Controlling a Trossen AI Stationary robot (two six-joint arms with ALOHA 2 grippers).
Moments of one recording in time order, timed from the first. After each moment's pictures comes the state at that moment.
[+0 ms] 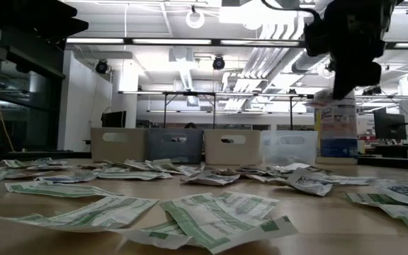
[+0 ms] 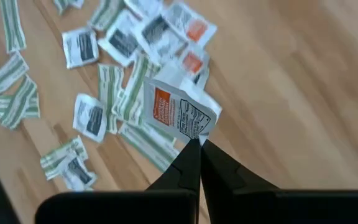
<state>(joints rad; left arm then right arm) -0.21 0.18 0.36 -0.24 -0.24 -0.05 0.09 1.17 0.84 -0.76 -0.01 0.76</state>
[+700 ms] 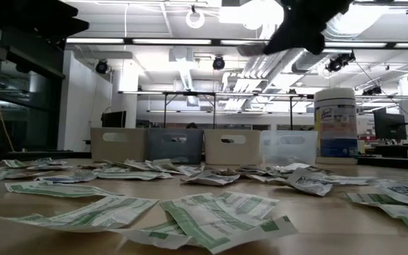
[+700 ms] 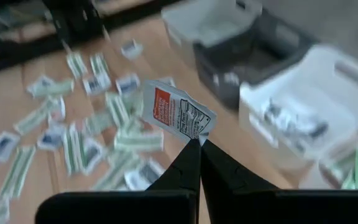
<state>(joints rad) -0.21 0.18 0.36 -0.23 -0.27 -0.05 0.09 1.17 0.90 -0.33 0.42 0.42</state>
